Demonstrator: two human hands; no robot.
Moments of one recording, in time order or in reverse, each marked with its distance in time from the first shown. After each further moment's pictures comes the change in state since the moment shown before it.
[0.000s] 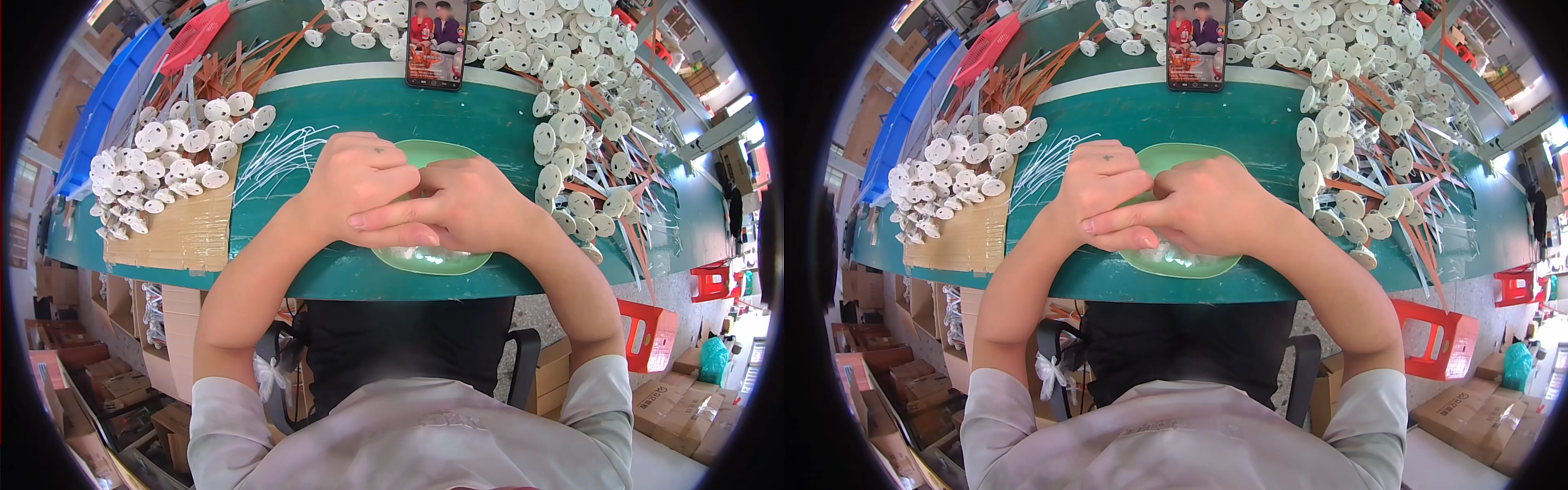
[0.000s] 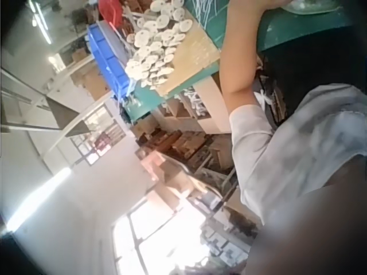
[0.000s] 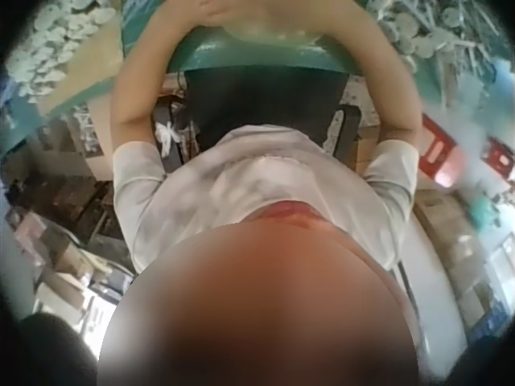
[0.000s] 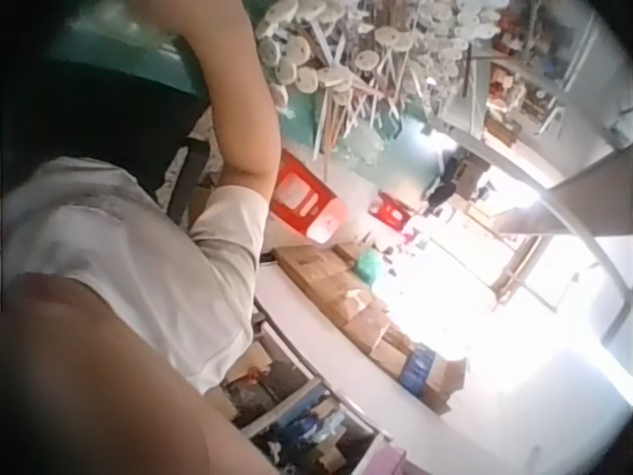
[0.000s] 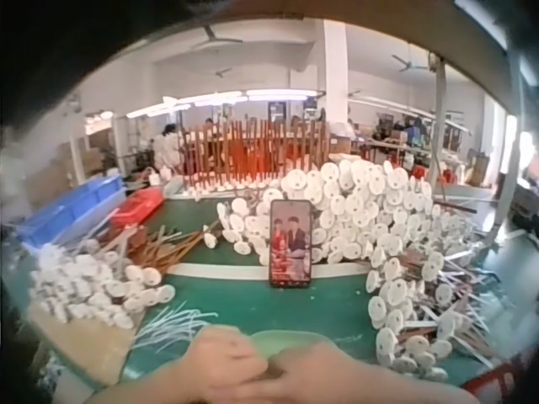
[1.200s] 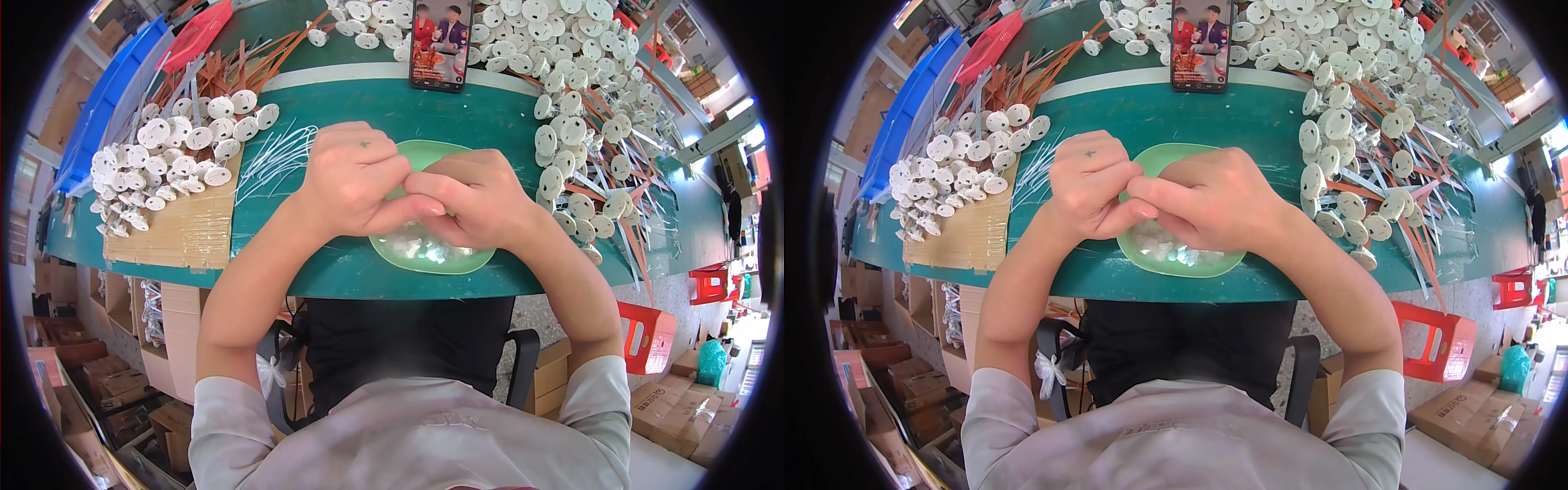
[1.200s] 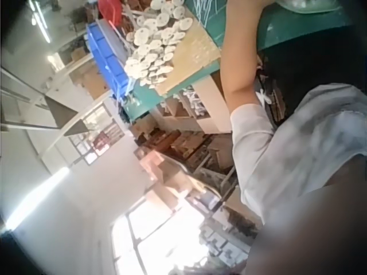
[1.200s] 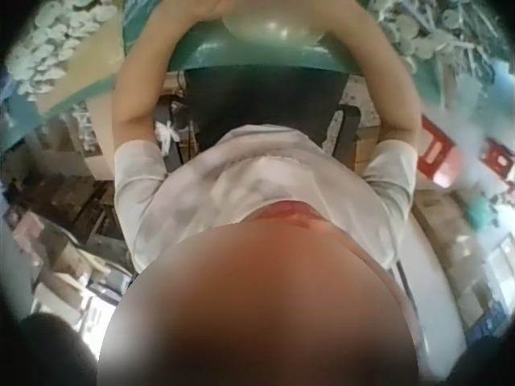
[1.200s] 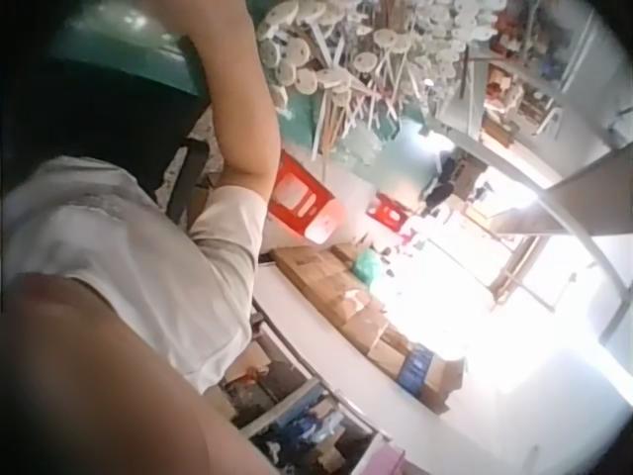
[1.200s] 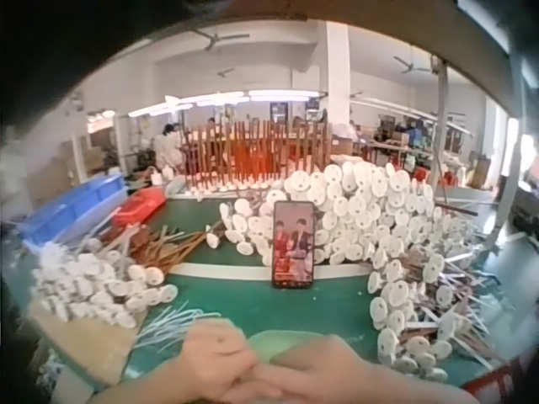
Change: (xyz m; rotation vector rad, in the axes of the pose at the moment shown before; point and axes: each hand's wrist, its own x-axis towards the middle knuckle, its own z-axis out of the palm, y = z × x) left_hand 0.000 0.000 -0.003 0.151 0.201 0.003; right_hand 0.000 0.006 0.000 0.037 0.291 -0.095
